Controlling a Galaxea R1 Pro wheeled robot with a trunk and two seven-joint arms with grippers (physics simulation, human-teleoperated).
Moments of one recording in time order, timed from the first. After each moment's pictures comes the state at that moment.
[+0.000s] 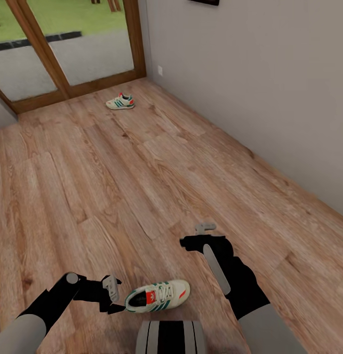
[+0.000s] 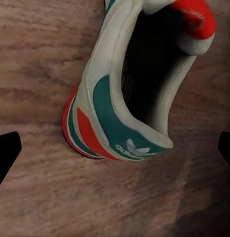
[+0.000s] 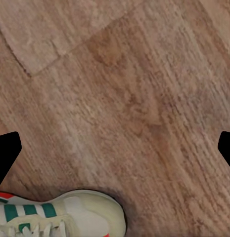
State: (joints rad) left arm -0.61 0.23 -0.14 -0.60 -0.46 -0.07 -1.05; right arm -0.62 0.12 0.28 -1.23 -0.28 0.87 -0.22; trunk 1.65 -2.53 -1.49
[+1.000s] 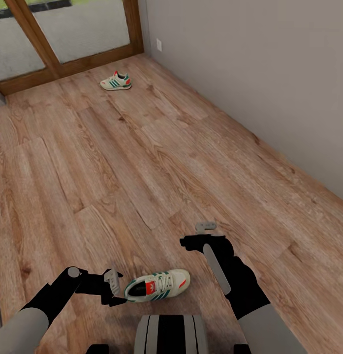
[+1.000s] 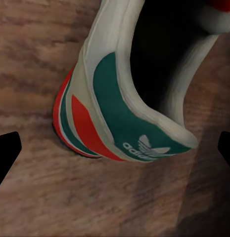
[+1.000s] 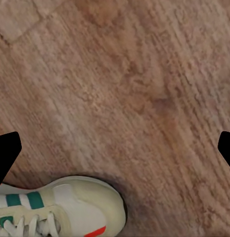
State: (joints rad) left arm -0.64 0.22 -0.14 -0.61 -0.46 -0.07 -1.05; right arm -0.62 0.12 0.28 -1.23 -0.28 0.87 -0.22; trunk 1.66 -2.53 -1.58
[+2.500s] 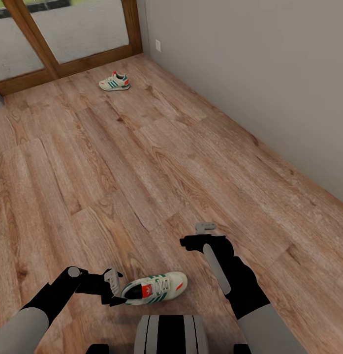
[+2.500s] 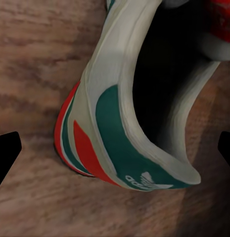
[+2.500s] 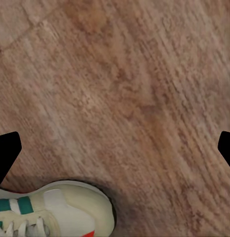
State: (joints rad) left arm -0.65 0.22 -0.14 -0.61 -0.46 -0.07 -1.05; right arm -0.62 0.12 0.27 -1.23 -0.28 0.87 -0.22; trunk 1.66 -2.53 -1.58
